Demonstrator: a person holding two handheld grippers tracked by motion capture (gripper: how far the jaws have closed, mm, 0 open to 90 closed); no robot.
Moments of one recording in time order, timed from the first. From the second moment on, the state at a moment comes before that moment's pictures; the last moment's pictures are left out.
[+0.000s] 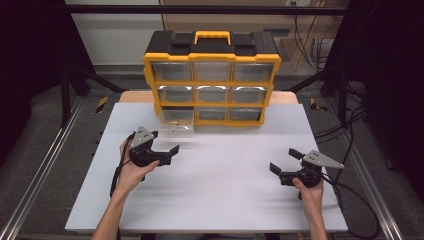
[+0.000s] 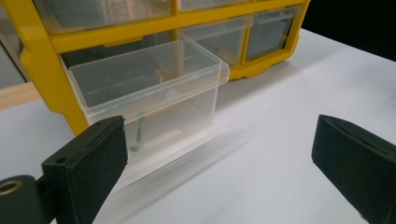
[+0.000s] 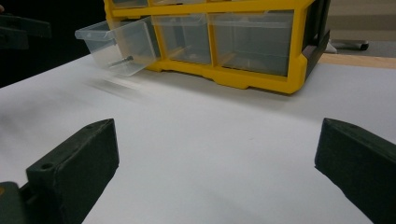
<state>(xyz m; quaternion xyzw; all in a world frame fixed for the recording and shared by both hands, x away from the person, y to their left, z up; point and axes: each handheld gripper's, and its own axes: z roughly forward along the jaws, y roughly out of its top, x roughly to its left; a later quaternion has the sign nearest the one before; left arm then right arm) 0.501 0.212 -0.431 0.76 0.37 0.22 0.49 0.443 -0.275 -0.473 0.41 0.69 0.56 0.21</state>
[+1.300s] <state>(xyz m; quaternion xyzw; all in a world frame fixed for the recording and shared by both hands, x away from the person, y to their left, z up) 0.514 0.210 -0.452 0.75 0.40 0.24 0.47 0.444 -0.275 -0.472 0.42 0.68 0.56 0.20</state>
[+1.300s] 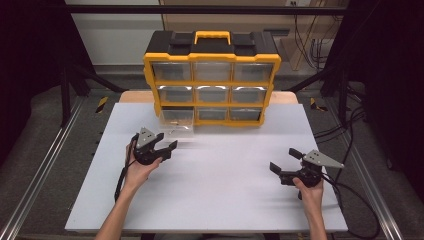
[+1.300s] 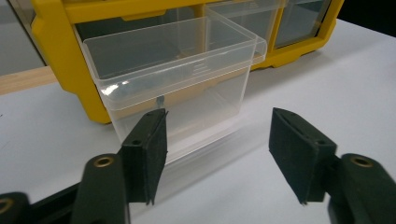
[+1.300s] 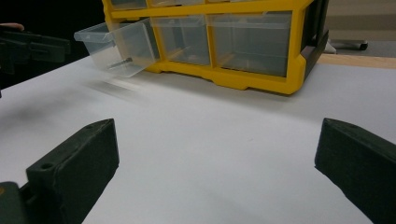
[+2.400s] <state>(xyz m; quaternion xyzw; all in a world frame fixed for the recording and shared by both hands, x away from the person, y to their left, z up) 0.527 0.205 -0.457 0.76 0.40 0.23 0.46 0.443 -0.276 -0.473 0.41 0.68 0.56 0.21</state>
